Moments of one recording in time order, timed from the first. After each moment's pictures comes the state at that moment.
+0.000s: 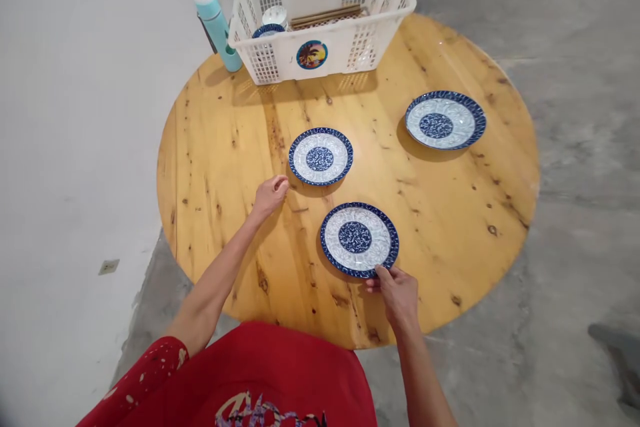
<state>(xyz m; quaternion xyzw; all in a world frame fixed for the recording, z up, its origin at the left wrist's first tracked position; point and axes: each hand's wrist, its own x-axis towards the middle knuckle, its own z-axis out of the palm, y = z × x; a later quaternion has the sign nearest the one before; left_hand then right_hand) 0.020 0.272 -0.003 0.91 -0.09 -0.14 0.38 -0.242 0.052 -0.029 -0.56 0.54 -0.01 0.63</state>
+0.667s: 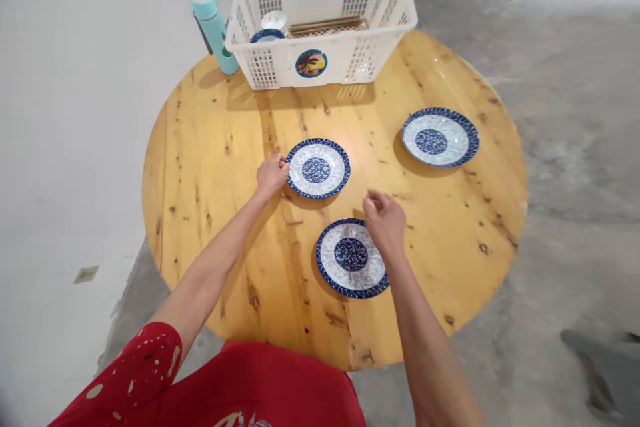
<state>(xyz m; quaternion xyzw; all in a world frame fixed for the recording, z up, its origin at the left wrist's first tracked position) 0.101 0.224 -0.004 0.96 -0.05 -0.10 0.24 -0.079 0.005 -0.002 -0.86 0.30 -0.10 0.39</state>
